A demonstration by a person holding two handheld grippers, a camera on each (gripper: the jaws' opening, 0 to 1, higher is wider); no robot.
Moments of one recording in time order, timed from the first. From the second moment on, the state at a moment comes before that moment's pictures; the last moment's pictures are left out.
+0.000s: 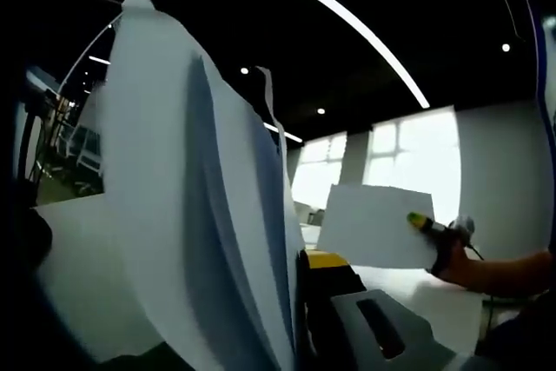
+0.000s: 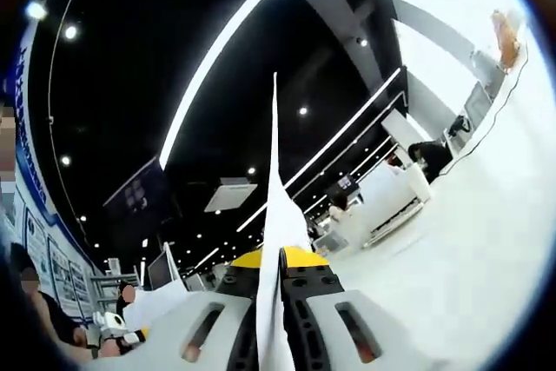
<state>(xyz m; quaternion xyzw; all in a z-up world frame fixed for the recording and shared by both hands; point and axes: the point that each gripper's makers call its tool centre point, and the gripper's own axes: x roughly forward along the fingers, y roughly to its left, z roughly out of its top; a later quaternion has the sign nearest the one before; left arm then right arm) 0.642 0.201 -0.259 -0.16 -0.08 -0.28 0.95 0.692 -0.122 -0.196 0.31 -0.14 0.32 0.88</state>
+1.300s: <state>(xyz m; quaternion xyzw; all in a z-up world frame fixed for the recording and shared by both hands) 0.641 0.203 -0.258 -0.16 -0.08 -0.28 0.94 0.632 -0.025 -0.112 0.35 -0.18 0.45 0.80</state>
